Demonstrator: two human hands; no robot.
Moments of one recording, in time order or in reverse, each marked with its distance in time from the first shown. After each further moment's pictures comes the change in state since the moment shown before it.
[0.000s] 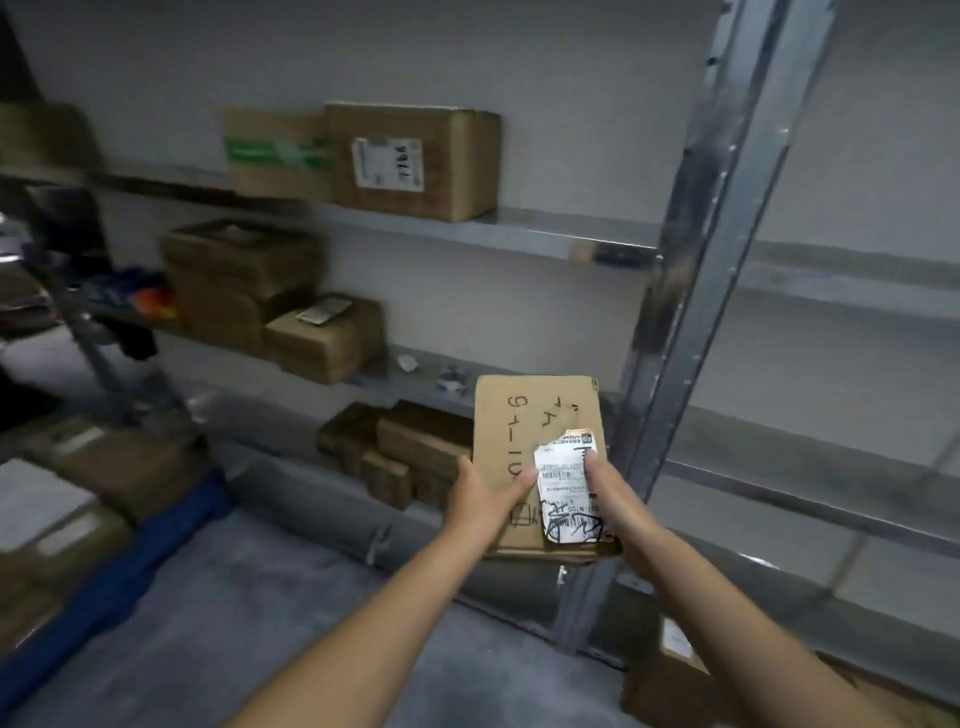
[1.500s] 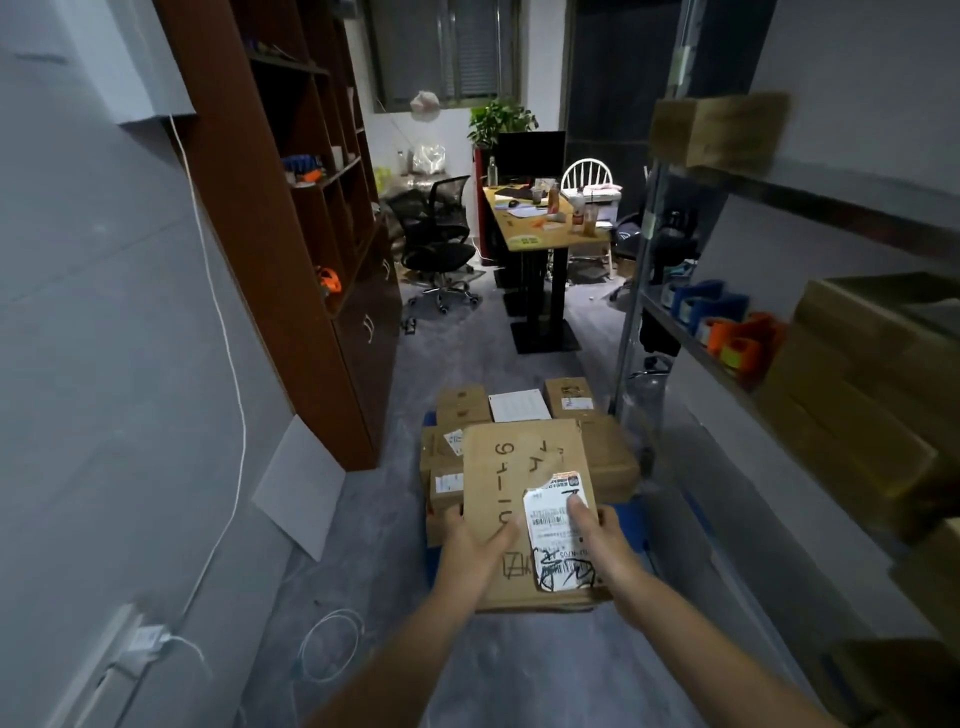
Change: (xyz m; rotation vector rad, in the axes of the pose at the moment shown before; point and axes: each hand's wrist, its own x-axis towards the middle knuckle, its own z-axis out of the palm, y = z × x) left_hand 0.124 -0.232 -0.586 -0.276 1.055 -0.373; right_hand 0.144 -0.080 0.753 -0.282 -0.976 0.003
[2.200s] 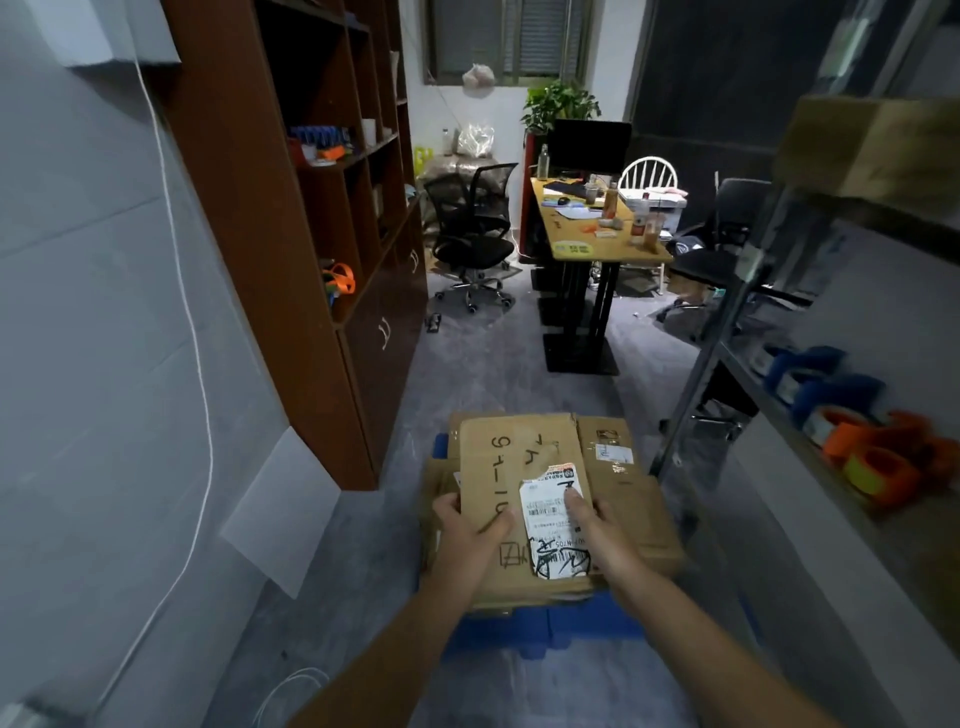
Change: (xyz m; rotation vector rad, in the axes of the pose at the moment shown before) left_hand 0.282 0.030 0.009 -0.098 0.122 -0.059; right_hand 0.277 -0.102 0.063 -0.110 -0.126 -0.034
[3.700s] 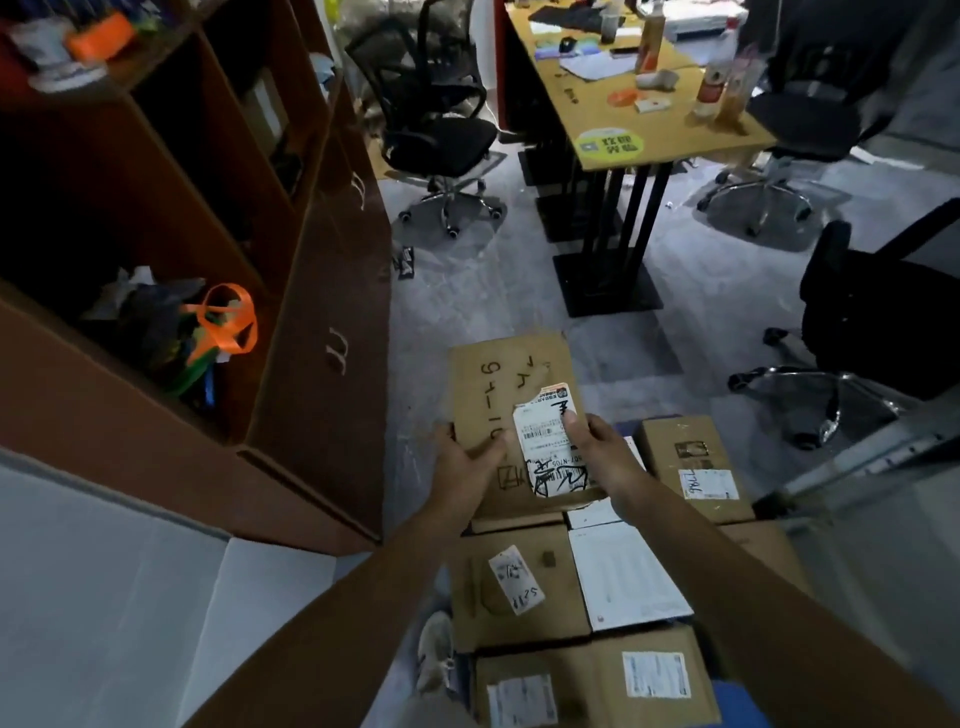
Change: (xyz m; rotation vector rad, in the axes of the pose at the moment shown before) left_hand 0.623 0.083 0.034 0.146 -0.073 -0.073; right_hand 0.577 -0.167 0.126 0.135 0.010 0.111
